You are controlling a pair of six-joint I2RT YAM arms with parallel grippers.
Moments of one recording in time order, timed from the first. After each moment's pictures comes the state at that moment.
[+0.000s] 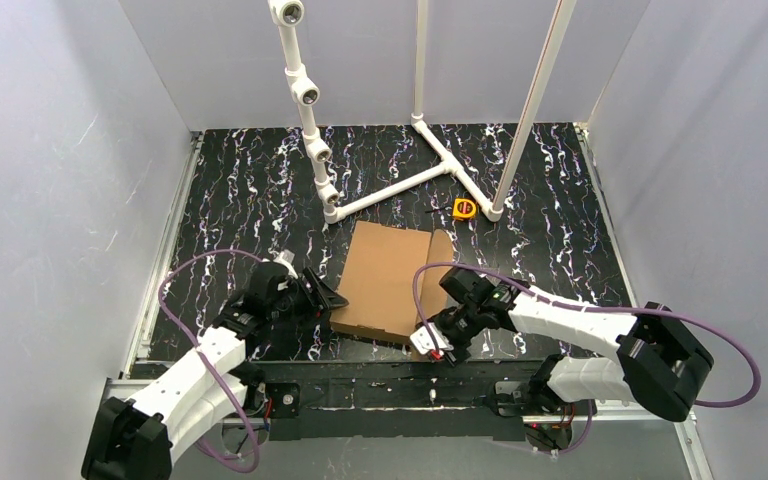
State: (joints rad) left arm -0.43 0.82 0.32 -0.24 0.31 -1.01; right arm 0.90 1.23 0.58 -0.54 -0.78 -1.23
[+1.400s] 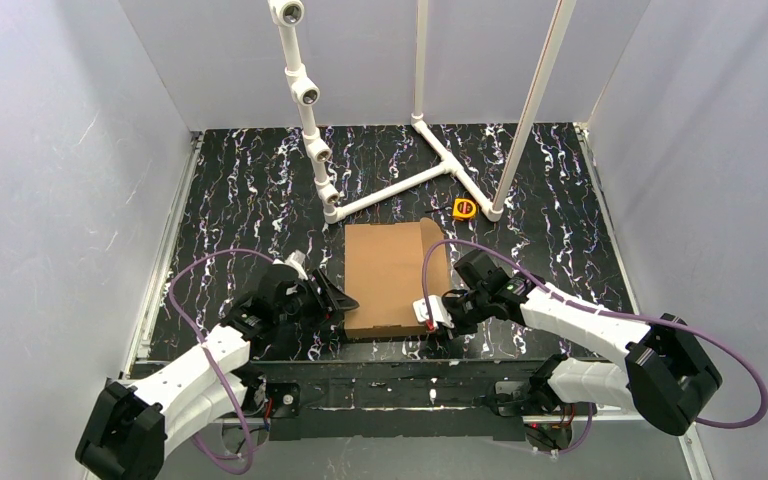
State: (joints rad) left arm -0.53 0.85 0.29 -0.10 0.30 -1.10; right arm 0.77 1.17 0.58 -0.49 -0.63 -1.02
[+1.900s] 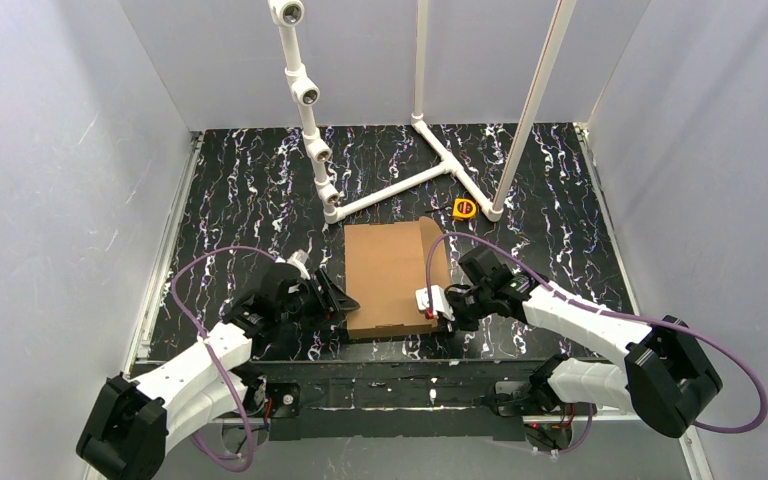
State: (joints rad) left arm -0.54 0.89 0.30 -0.10 0.30 -1.06; right arm 0.73 1.16 0.58 -0.47 -0.63 -0.92
